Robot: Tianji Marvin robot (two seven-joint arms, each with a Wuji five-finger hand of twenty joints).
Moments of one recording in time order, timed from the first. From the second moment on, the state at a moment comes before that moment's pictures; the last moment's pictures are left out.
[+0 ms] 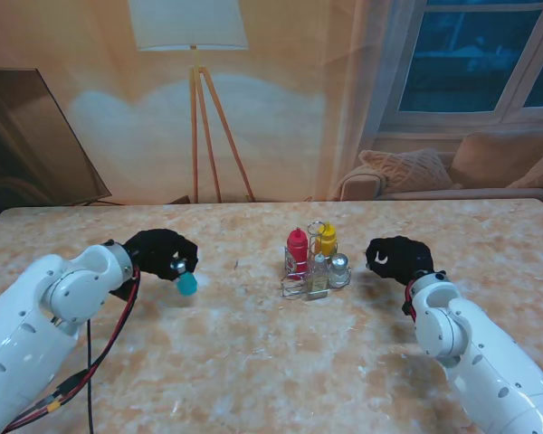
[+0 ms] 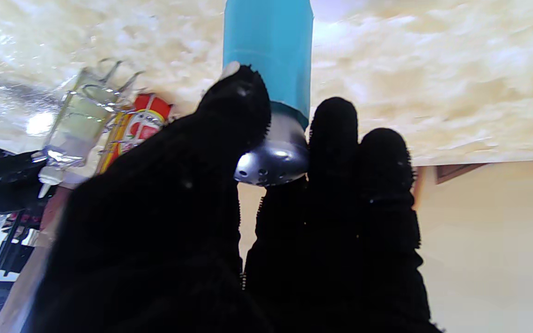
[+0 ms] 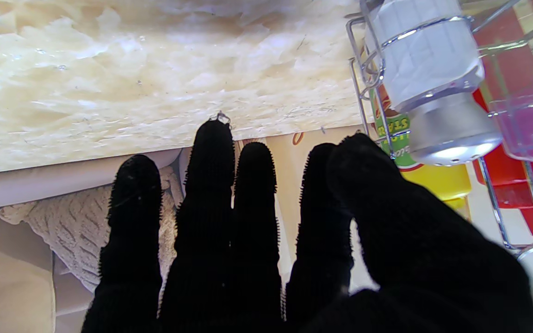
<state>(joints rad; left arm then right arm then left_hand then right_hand) 1.31 -0.99 -1.27 -1.51 0.80 -0.26 -0.39 -1.36 -1.09 1.17 -1.29 -0.87 0.03 -0.18 0.96 -0.79 0.77 -0.26 0.78 -0.07 0.88 0.42 0.93 0.13 0.36 0.74 1.06 0.13 0.53 0.96 0.71 0.12 1.06 0.70 0.64 -0.51 0.79 -0.20 0.71 -0.31 0.93 0.51 0.91 -0.04 0.56 0.55 0.98 -0.05 0.59 0.54 0.54 0.17 1.08 0.47</state>
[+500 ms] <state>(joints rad) 1.15 -1.02 -0.99 -1.50 0.64 -0.15 -0.38 -1.36 -1.09 1.18 -1.30 -0.88 0.03 -0.18 0.96 -0.79 0.76 -0.26 0.78 -0.07 0.88 0.42 0.93 0.13 0.35 0.77 1.06 0.13 0.54 0.96 0.71 0.12 1.06 0.70 0.64 -0.51 0.79 -0.20 0.71 -0.31 0.93 0.51 0.91 -0.04 0.56 0.55 0.98 -0.05 0.59 0.54 0.54 0.17 1.08 0.47</state>
